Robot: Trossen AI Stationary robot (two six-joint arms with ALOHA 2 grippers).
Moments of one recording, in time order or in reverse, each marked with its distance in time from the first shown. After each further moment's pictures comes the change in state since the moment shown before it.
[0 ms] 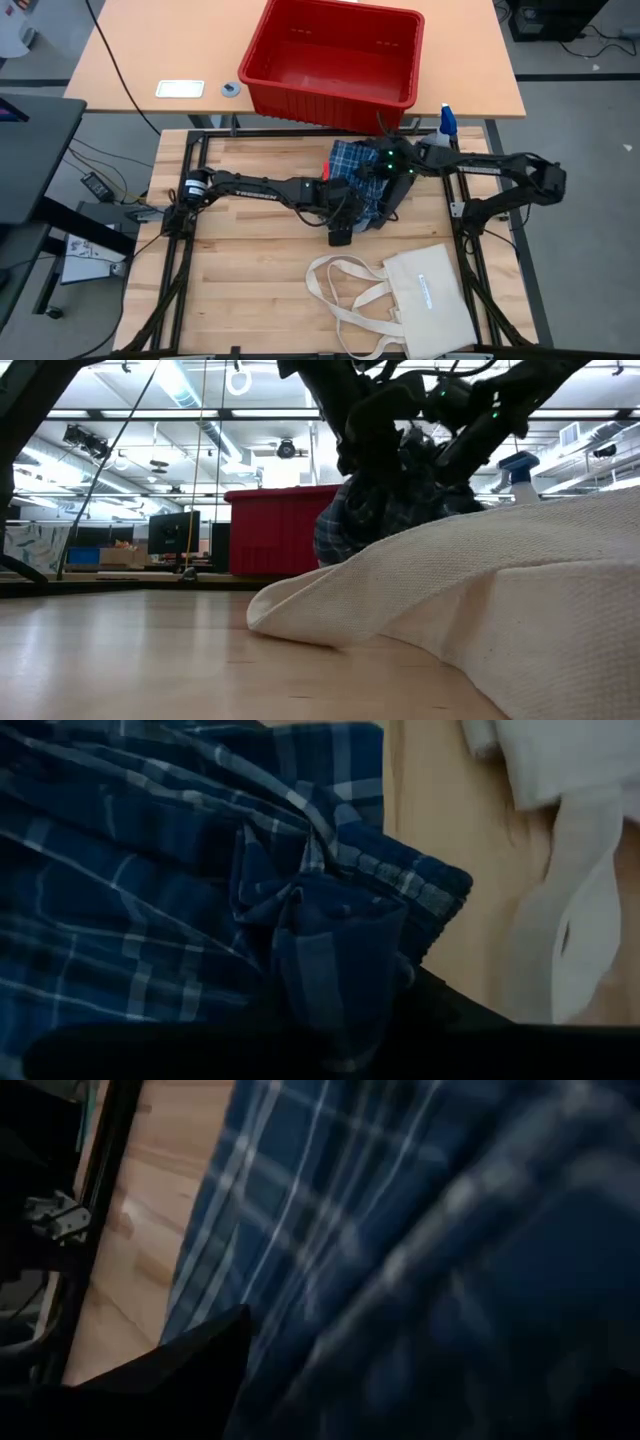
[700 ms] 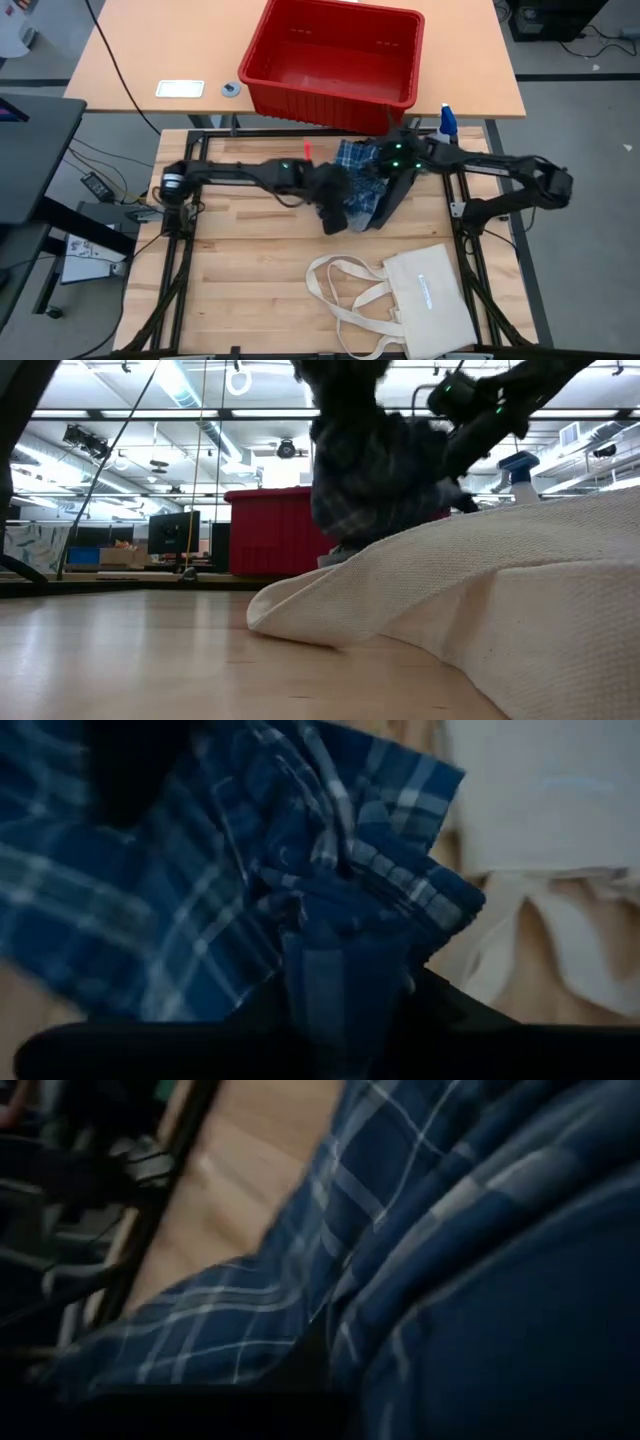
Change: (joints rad) left arm 0.041 -0.166 0.002 -0.096 0.071 -0.199; right arm -0.051 -0.059 -0.001 0.029 -0.204 -0.171
